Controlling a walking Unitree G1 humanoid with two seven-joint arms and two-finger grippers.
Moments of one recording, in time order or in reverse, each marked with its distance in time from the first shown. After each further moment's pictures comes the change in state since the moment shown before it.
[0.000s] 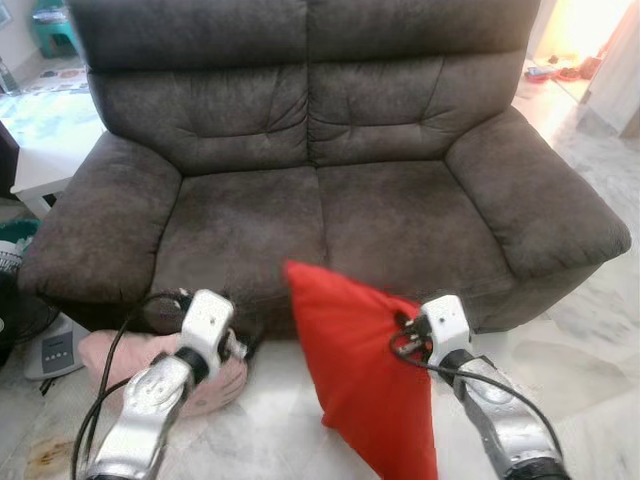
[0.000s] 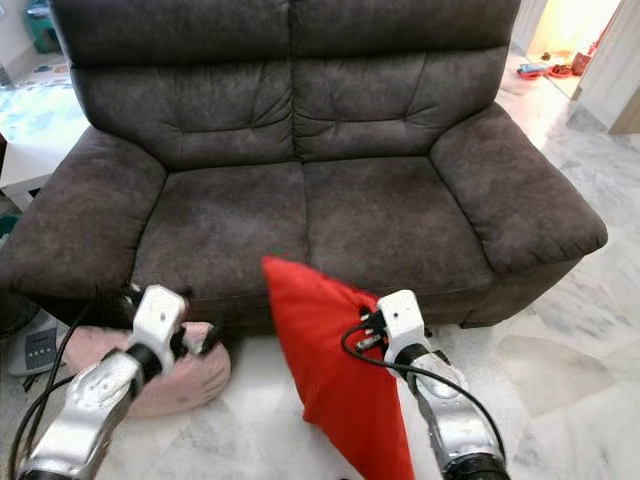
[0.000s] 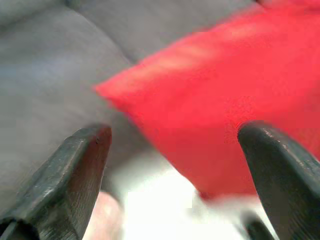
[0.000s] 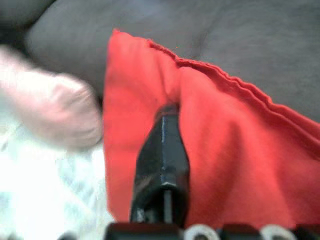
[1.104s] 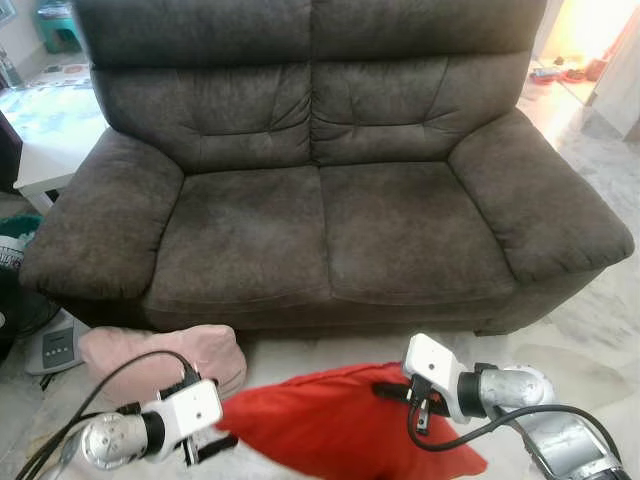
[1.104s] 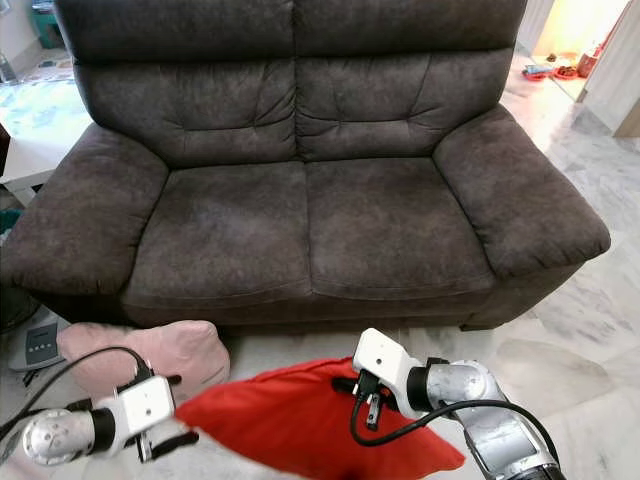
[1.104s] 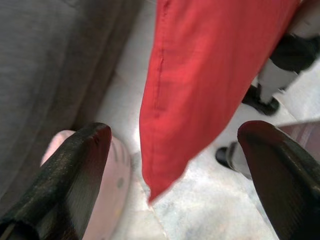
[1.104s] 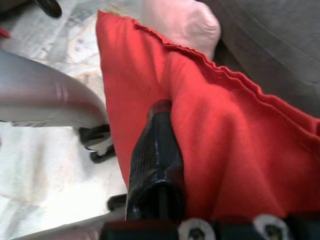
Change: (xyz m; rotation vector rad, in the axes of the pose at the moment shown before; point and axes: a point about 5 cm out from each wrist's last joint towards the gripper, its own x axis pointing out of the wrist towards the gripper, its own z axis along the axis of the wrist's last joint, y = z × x) left arm -0.047 -0.009 -0.056 0.431 0.322 -0.360; right arm -0.040 0.023 0.006 -0.248 0.186 0.621
